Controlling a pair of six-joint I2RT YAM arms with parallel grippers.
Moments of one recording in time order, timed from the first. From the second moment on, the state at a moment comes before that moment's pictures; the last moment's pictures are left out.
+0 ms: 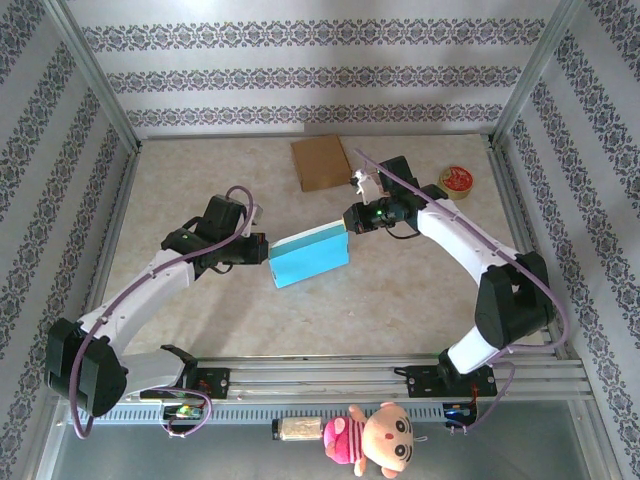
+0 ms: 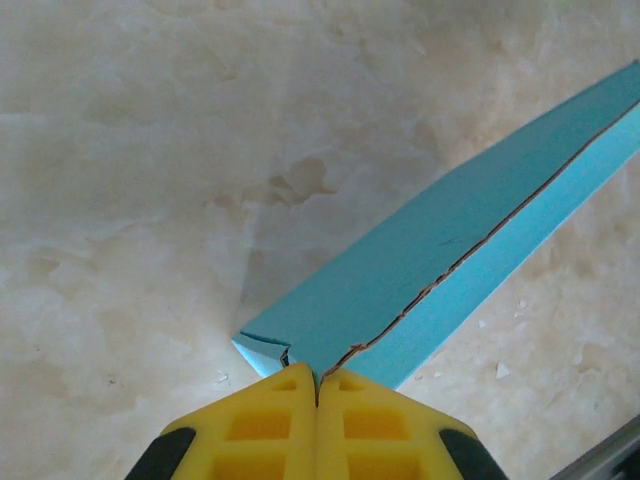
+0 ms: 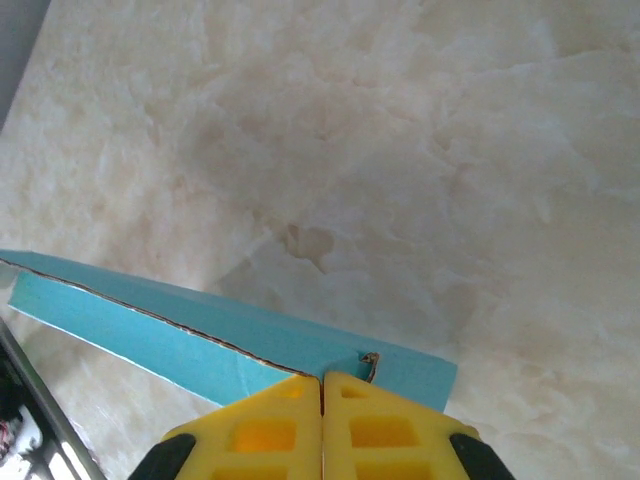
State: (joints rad) left arm -0.42 1.21 0.94 -0.64 0.23 -0.42; right arm 0.38 1.58 1.23 -0.60 -0.52 0.19
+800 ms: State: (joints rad) left arm -0.42 1.20 0.92 -0.61 0.17 -0.48; right arm 0.42 1.52 1.11 -0.49 -0.47 0.24
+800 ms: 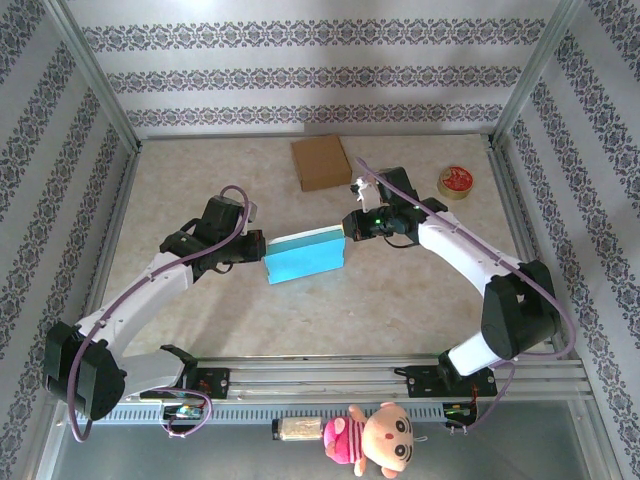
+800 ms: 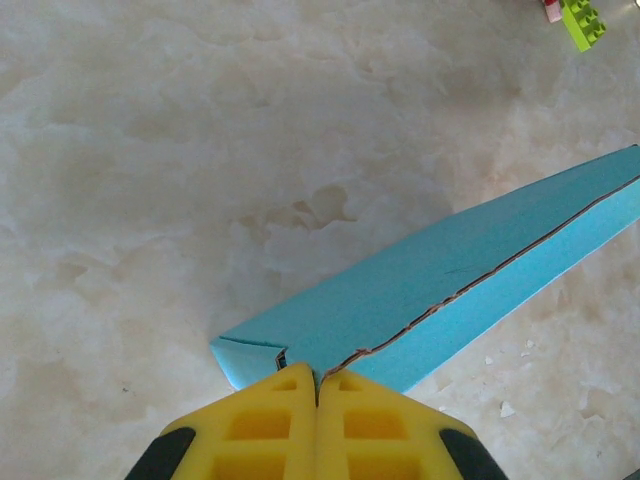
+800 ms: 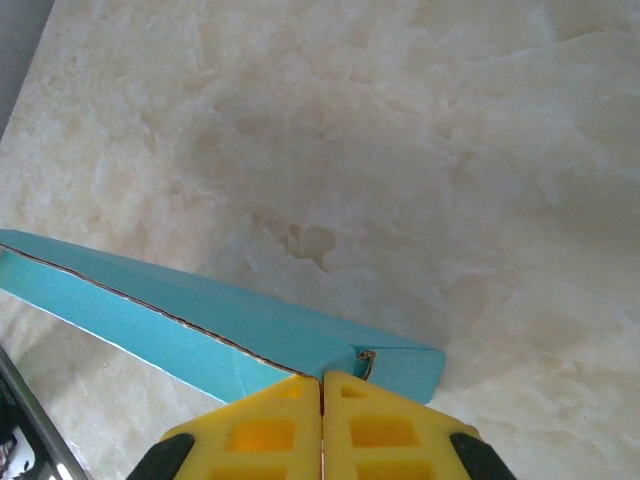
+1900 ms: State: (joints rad) left arm -0.42 1.21 0.90 -0.58 0.16 -0.54; right arm 0.46 1.49 1.07 -0.45 -0.41 0.22
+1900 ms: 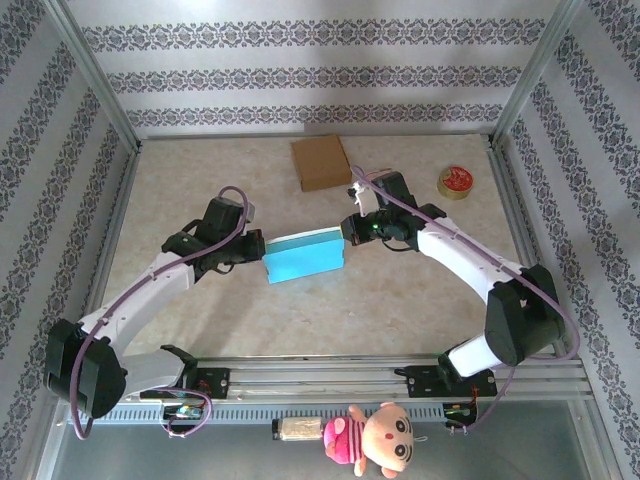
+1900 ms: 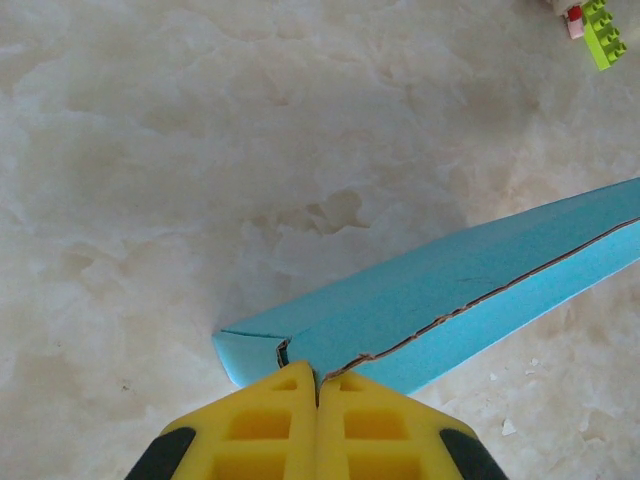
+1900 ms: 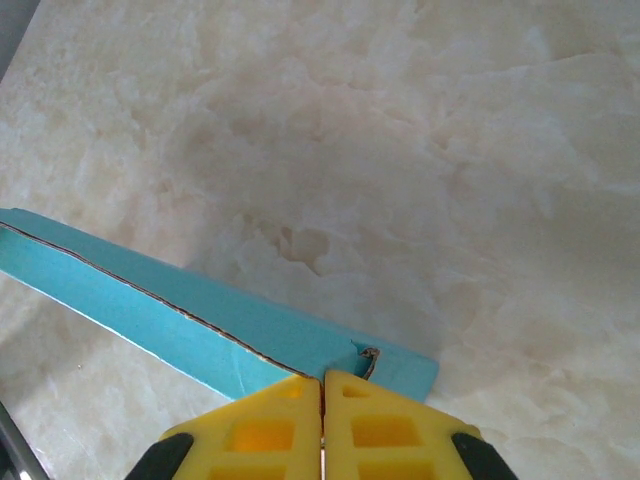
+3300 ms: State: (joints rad) left arm -0.42 1.04 0.78 -0.57 0.20 -0.62; right arm 0.51 1.38 1.10 -0.50 -0.36 0.21
